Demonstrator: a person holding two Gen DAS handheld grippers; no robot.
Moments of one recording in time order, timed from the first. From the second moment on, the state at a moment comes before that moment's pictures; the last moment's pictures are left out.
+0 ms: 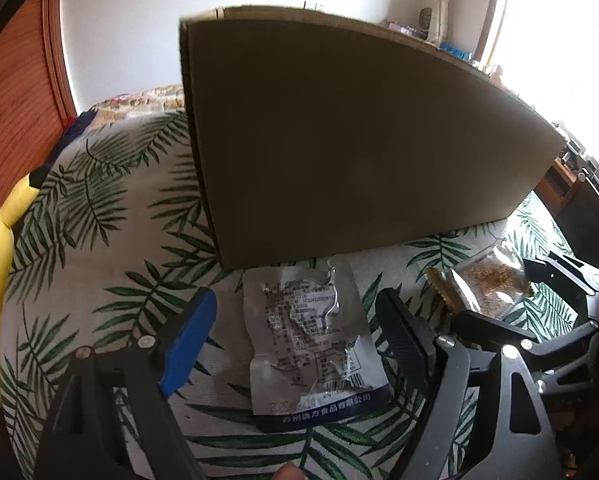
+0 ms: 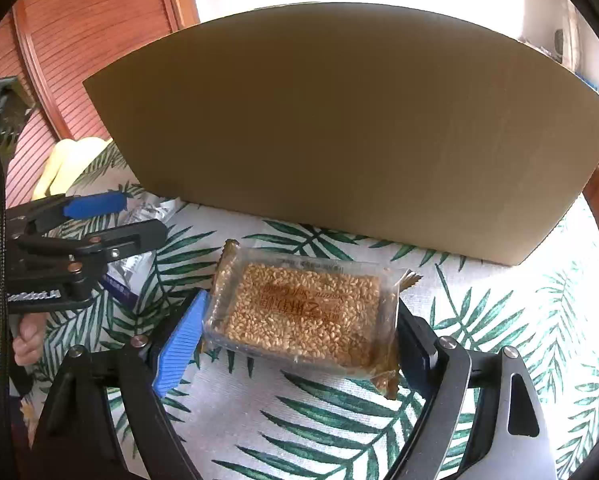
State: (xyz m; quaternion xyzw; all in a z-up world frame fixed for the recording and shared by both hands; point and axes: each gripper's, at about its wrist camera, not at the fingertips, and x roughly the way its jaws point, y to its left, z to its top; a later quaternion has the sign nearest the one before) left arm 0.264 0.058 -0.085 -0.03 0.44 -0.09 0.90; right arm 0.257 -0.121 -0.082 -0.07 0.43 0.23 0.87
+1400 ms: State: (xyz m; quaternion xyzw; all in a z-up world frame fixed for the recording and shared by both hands) left arm 0.212 0.056 -0.065 -0.04 0.39 -0.10 0.91; right arm 0.256 -0.117 -0.085 -0.07 0.43 0.23 0.87
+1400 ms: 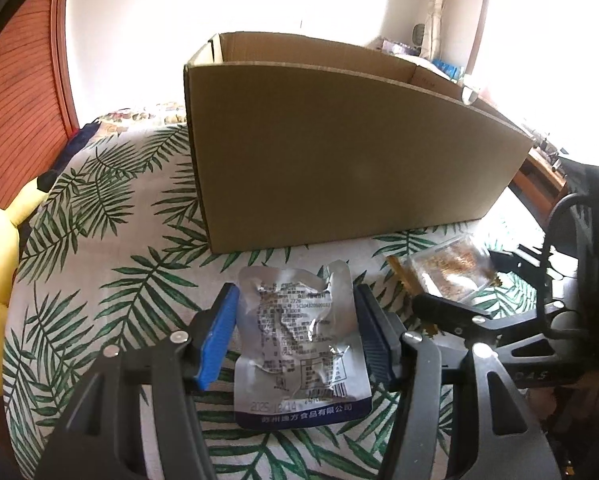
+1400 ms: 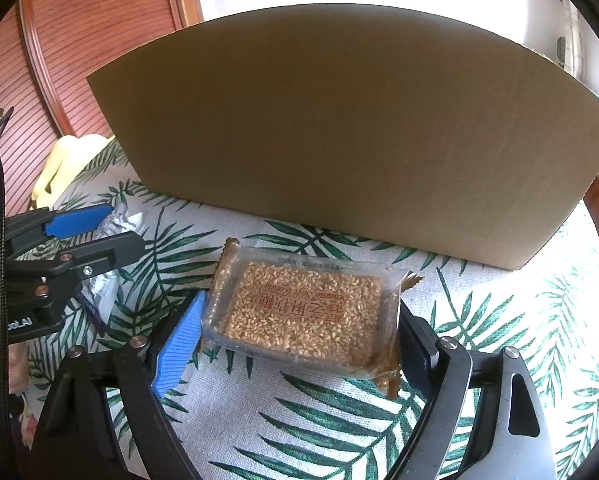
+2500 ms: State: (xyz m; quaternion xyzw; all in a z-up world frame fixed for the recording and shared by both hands) left arm 0.241 0.021 0.061 -0.01 0.25 -0.15 0.96; right arm 0.239 -0.173 0.032 -0.07 0.29 0.21 0.93
